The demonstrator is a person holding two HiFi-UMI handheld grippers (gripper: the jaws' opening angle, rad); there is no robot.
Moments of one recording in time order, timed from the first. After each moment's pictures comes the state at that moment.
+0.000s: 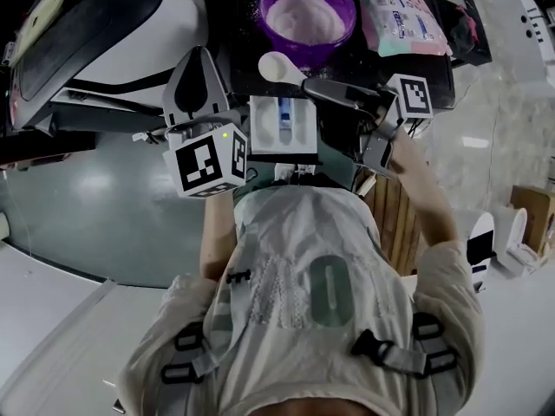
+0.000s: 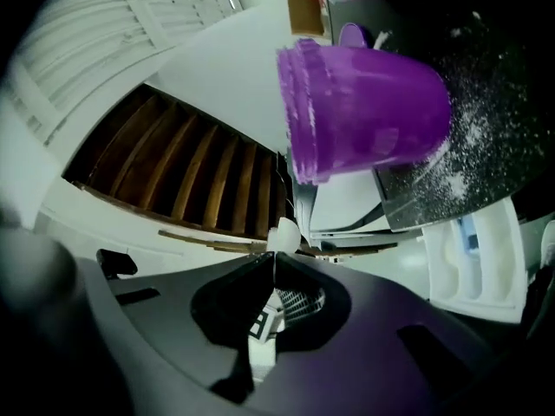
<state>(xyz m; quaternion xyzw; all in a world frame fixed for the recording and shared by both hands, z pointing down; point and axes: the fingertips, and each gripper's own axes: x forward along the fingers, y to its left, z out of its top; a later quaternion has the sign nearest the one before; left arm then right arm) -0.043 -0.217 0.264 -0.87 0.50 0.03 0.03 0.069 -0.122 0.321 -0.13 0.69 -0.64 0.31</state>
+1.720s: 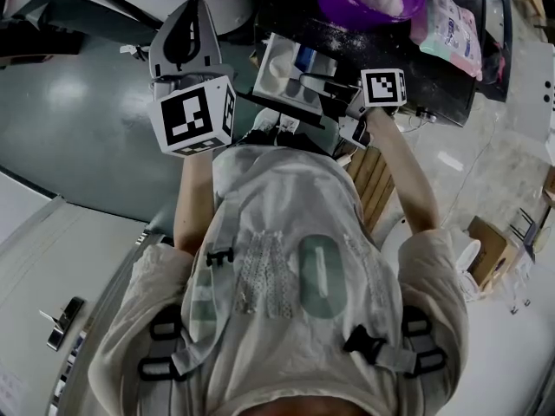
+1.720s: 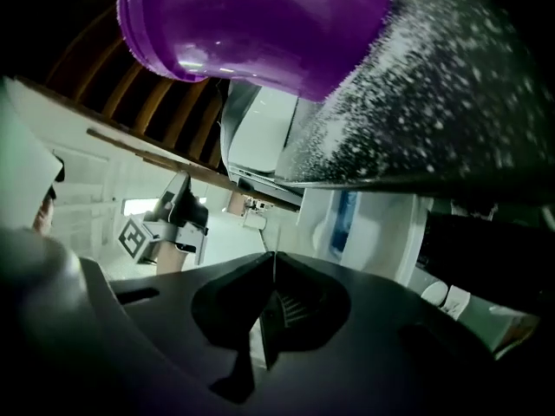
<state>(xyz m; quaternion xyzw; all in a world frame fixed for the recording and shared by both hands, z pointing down) -0.125 -0.197 0.313 -0.81 0.59 -0.03 0.02 0.011 -0.090 0.502 -0.17 0.77 -0.62 -0.01</state>
